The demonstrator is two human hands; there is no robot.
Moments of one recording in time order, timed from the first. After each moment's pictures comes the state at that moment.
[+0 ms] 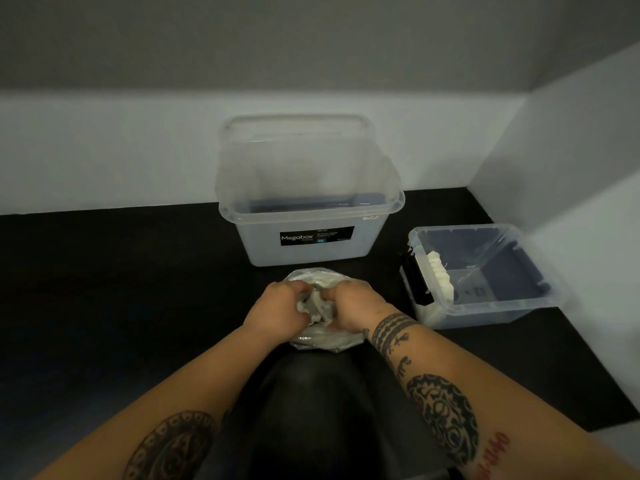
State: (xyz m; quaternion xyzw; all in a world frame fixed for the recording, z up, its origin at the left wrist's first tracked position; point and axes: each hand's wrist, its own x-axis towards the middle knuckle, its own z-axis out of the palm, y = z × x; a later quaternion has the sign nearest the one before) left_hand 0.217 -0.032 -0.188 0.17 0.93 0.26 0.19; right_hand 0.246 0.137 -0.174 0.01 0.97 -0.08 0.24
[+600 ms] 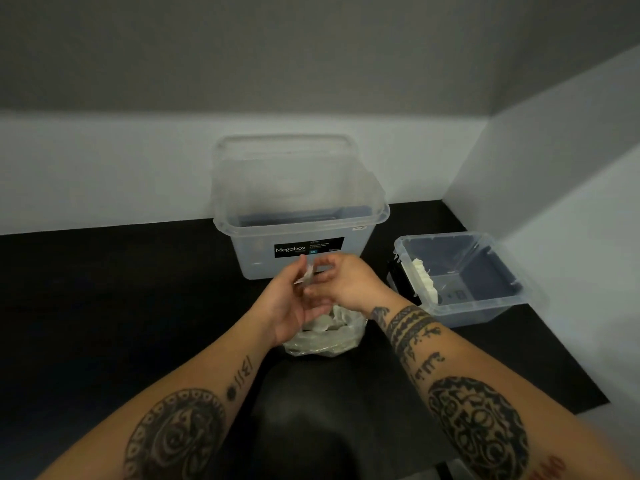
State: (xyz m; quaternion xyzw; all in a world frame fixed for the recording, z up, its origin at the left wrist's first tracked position) left_hand 0.218 -0.016 -0.147 -0.09 0.44 0.80 0.40; right_hand 0.249 0.125 -0.111 0.14 0.82 -0.55 0.12
